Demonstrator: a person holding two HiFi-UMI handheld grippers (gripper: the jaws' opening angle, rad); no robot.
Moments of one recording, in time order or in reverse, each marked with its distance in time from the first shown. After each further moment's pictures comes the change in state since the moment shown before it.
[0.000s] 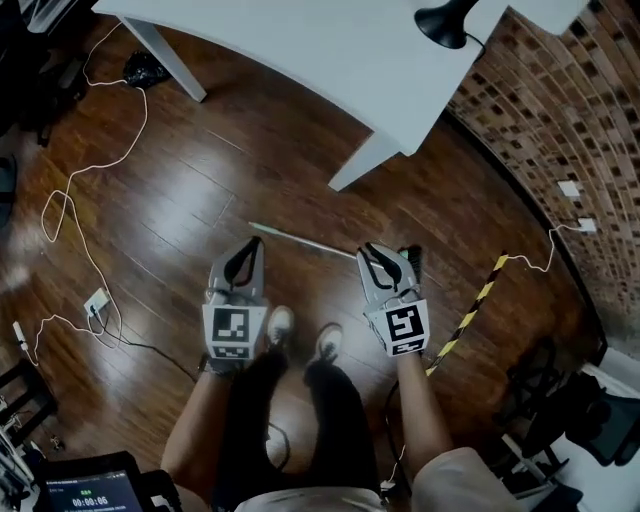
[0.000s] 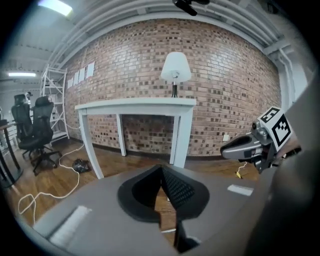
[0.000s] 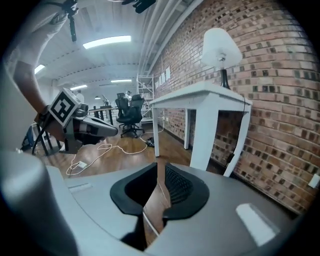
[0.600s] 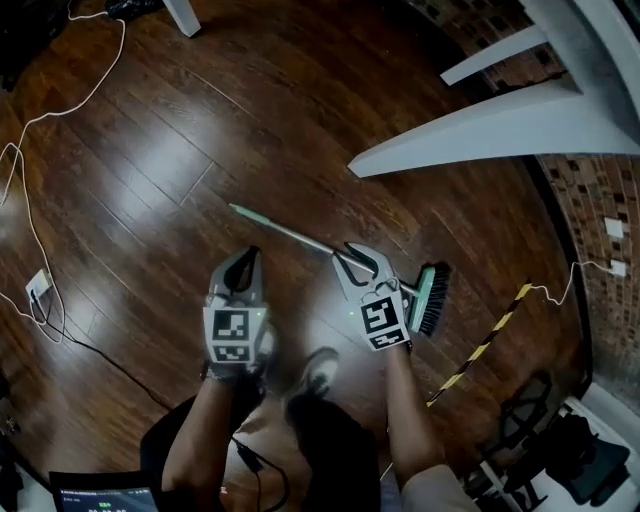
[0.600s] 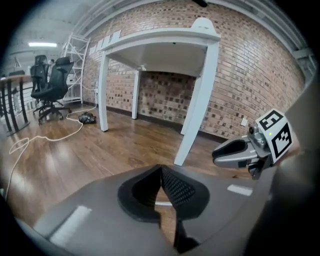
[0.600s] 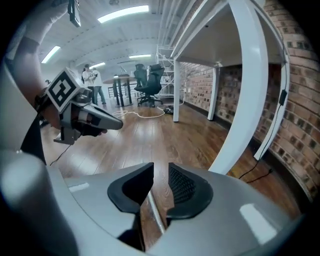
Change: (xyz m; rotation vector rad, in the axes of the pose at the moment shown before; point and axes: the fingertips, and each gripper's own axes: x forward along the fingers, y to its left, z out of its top) left arm 0.116 0.014 -0.317 -0.216 0.167 0.083; right arm 0.184 0.043 -0.282 -0.165 0.236 0.203
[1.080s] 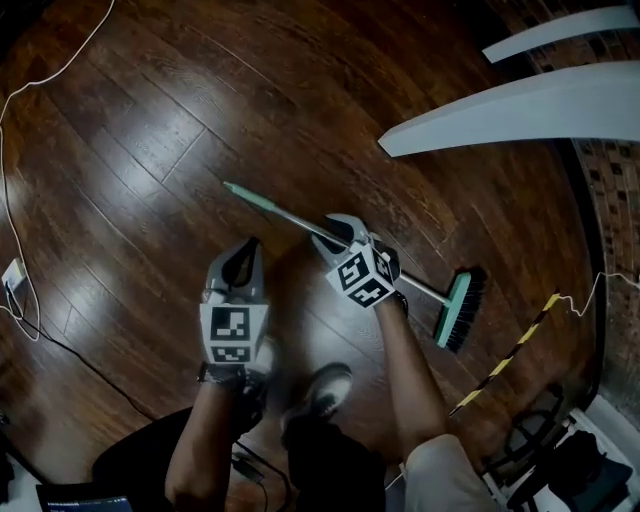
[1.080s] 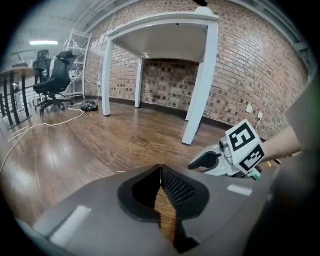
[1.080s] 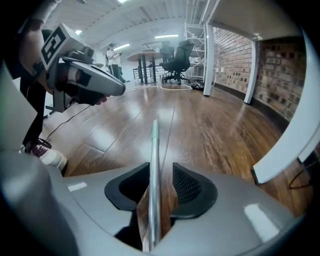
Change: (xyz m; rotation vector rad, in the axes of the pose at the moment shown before) left arm 0.065 0.023 -0.121 0.003 0.026 0.034; right arm 0.169 0.039 -0.140 -0.229 0.183 0.233
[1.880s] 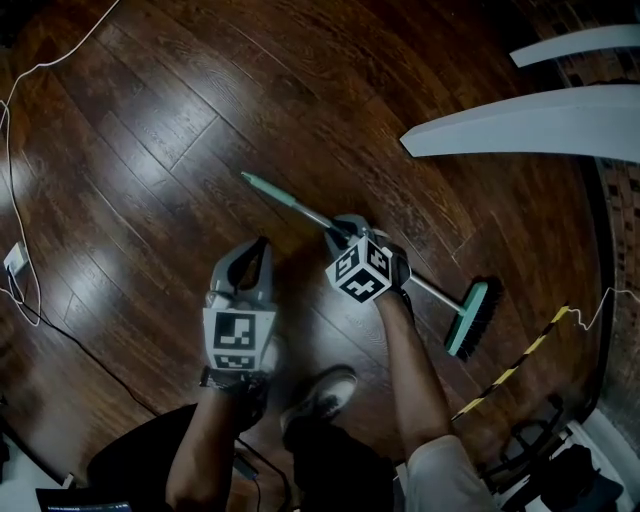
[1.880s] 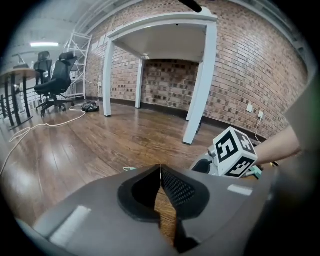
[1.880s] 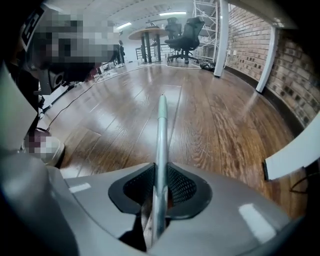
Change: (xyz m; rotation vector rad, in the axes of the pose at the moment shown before) left arm -0.001 0.004 -0.005 0.003 0.000 0.008; right arm 0.033 0.009 -0.030 -0.038 0.230 0.045
